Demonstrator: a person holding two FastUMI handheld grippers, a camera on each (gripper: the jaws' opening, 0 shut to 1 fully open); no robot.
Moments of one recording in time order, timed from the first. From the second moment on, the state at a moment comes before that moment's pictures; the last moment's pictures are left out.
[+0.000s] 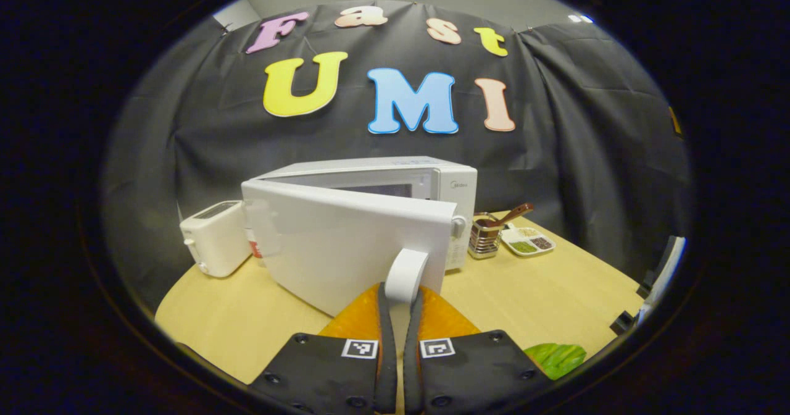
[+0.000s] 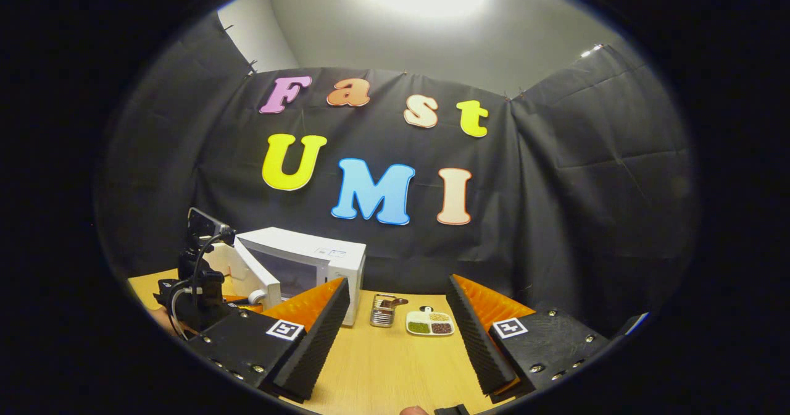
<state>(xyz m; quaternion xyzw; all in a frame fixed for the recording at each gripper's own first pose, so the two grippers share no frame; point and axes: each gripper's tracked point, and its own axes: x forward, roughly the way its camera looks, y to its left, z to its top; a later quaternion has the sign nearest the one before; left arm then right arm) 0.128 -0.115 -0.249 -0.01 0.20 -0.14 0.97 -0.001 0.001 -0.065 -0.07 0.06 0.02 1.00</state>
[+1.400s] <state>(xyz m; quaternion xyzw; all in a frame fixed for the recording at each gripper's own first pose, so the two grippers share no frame) 0.054 0.079 -0.252 -0.01 0.21 -0.17 0.96 0.000 0.184 -0.077 -0.05 0.08 0.03 1.00</state>
